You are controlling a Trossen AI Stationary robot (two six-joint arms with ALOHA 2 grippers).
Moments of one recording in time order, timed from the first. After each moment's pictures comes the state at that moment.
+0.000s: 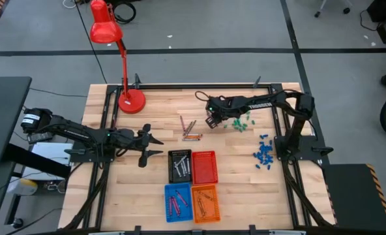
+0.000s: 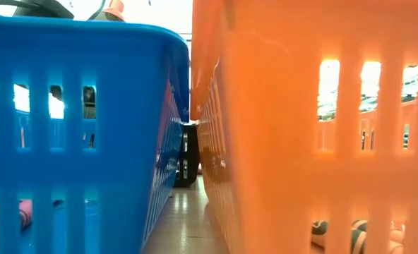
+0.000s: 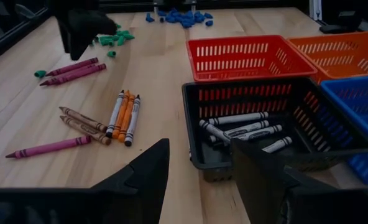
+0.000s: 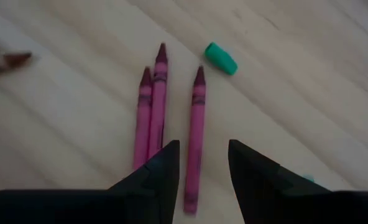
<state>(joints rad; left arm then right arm) -0.10 0.94 0.15 0.43 -0.08 0.00 -0.35 1.80 1.08 -0.50 0.29 0.50</state>
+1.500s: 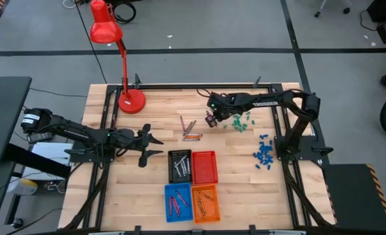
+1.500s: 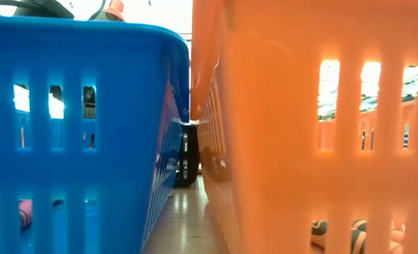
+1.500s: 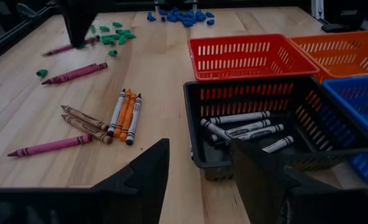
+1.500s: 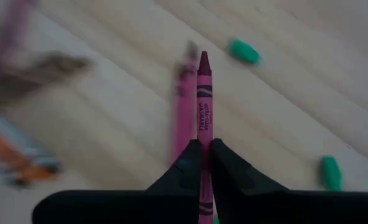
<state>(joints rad) -0.10 0.94 0.15 0.43 -0.09 0.00 -0.36 1.73 1.10 -0.56 0.15 0.56</state>
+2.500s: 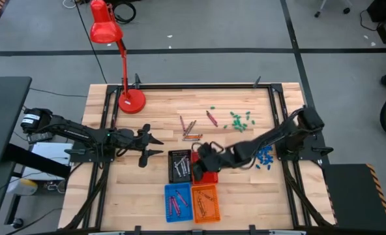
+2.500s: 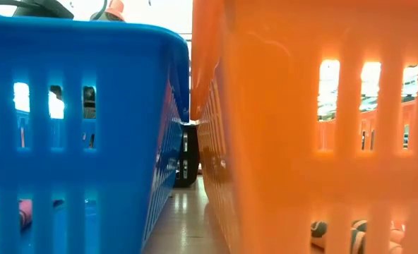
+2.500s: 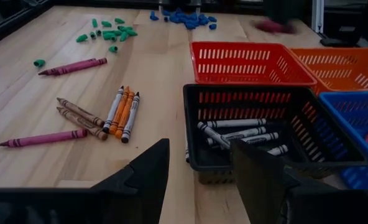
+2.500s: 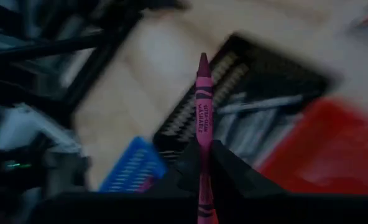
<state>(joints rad) -0.10 0.94 0.15 0.44 -0.09 -0.09 0.33 1.75 1.12 -0.04 0.31 1.09</state>
